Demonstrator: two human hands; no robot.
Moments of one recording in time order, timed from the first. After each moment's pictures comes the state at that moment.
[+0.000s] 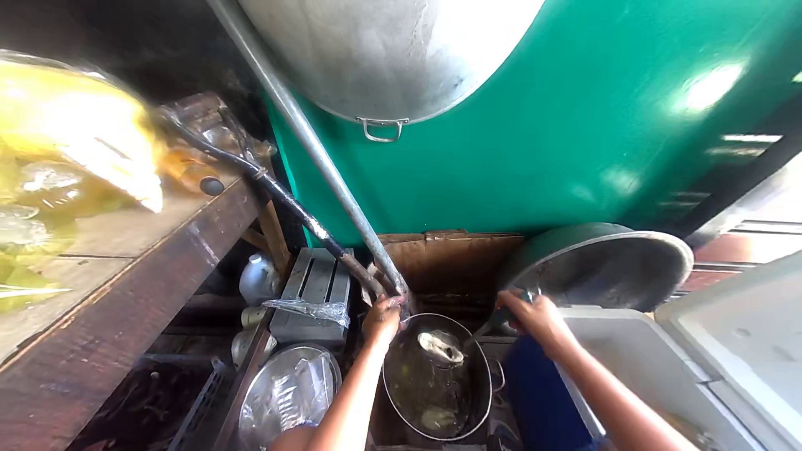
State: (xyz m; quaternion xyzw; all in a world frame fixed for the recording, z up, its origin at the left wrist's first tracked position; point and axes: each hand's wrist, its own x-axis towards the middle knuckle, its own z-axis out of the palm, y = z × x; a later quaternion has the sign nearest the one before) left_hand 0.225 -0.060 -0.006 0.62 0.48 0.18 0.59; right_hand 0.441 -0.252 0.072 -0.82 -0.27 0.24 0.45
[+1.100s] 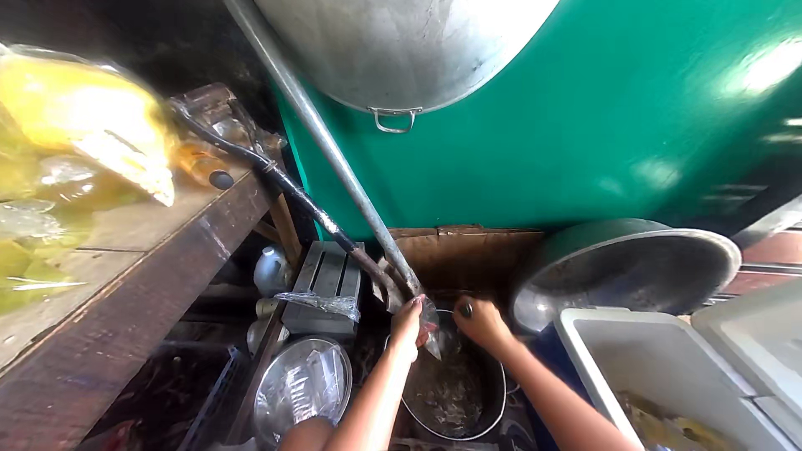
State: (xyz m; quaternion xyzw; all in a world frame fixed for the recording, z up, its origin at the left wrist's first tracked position) left_hand 0.243 -0.090 0.004 0.39 0.51 0.18 0.74; right_hand 0.401 -0.177 0.005 -0.84 -0.47 0.23 0.15
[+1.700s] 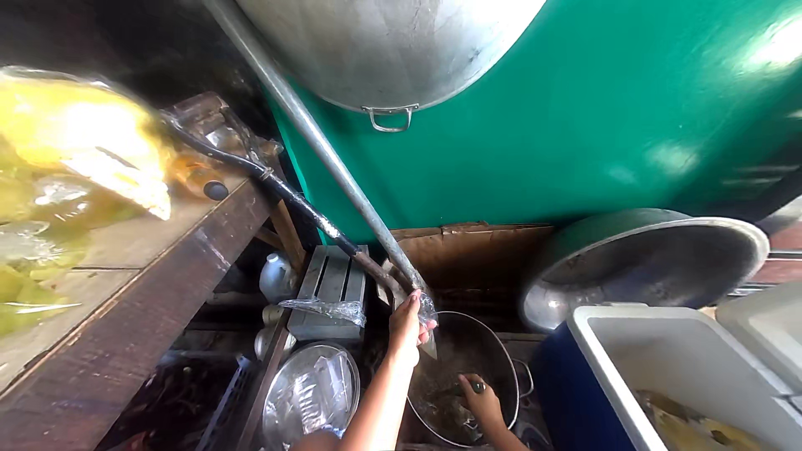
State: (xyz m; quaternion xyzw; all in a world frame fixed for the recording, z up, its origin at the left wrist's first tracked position) left_hand 0.238 -0.085 0.020 0.38 0.52 0.24 0.73; right_hand 0.336 -0.250 -0.190 -0.83 -0.17 0.36 0.39
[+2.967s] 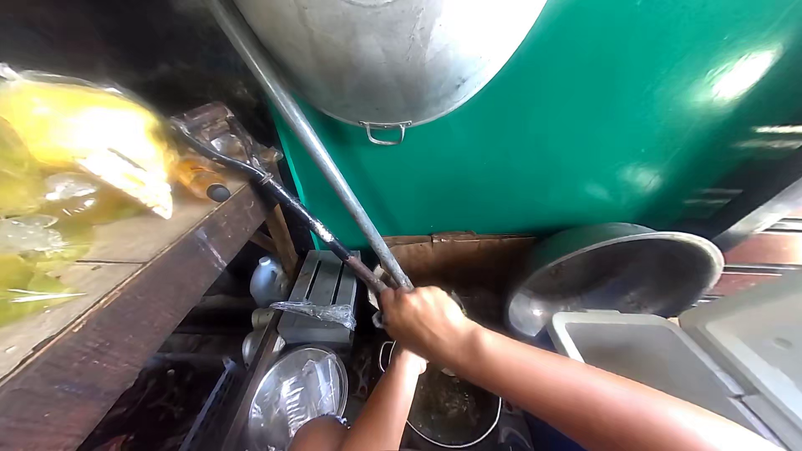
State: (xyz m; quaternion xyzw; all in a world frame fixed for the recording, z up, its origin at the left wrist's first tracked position) left_hand 0.241 -0.133 0.054 0.36 0.54 0.12 0.75; right_hand 0.269 -0.162 0.182 -0.71 -0.70 0.07 0.00
